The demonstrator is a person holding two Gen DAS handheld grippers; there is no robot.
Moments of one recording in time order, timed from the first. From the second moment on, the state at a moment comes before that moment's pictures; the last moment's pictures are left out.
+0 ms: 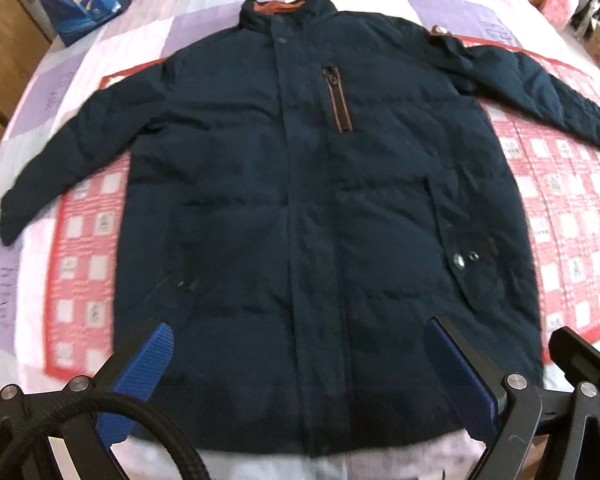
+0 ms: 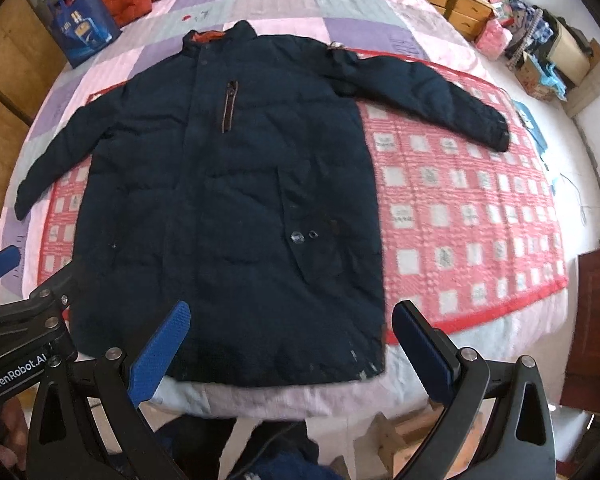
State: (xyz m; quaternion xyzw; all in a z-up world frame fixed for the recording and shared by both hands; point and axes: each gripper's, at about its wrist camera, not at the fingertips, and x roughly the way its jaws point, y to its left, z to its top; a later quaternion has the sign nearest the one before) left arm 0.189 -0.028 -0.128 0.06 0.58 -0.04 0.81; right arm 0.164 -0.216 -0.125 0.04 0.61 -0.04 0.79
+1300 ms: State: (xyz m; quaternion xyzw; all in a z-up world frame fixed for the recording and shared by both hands) left arm 0.280 0.091 -0.304 0.02 0.49 -0.08 0.87; right arm 0.270 -0.251 -0.310 -0.10 0.49 0.06 0.86
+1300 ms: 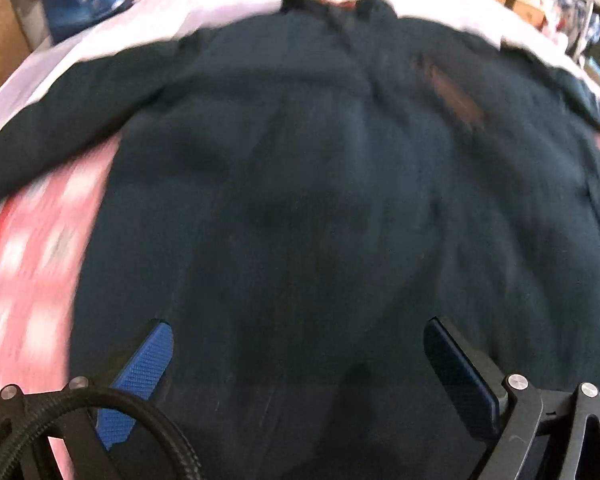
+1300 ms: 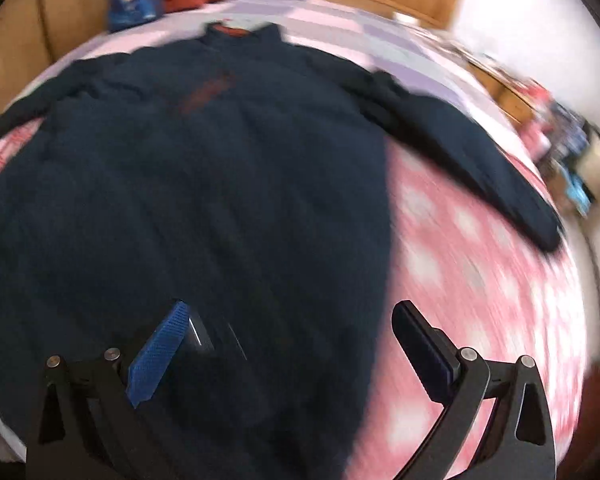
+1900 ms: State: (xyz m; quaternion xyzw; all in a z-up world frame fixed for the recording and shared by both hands) left arm 0.479 0.141 -0.372 0.00 0.51 0.02 0.86; right arm 0.487 -0.281 -0.365 -0.01 0.51 0.00 0.86
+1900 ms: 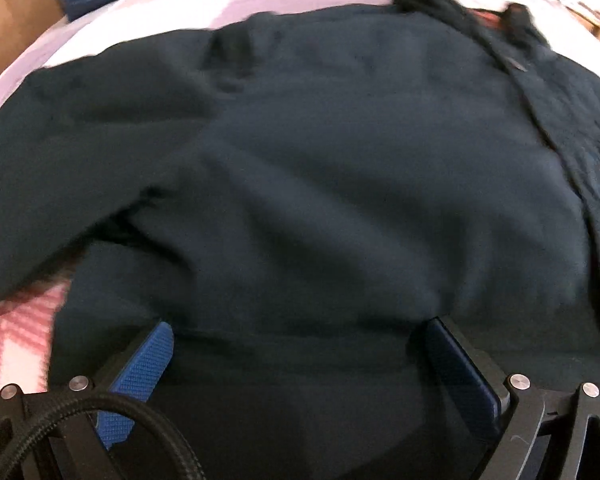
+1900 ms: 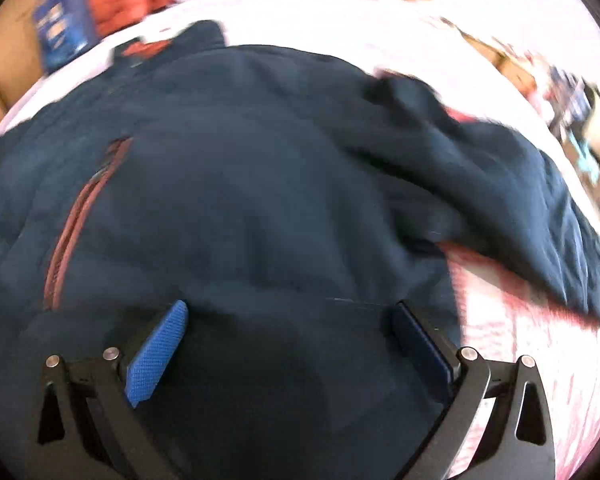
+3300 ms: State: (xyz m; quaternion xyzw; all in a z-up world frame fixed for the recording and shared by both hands) left arm 0.486 -0.120 -0.359 0.03 0.46 -0.07 0.89; right arm 0.447 -0.732 -0.339 0.04 0.50 -0.27 0.82
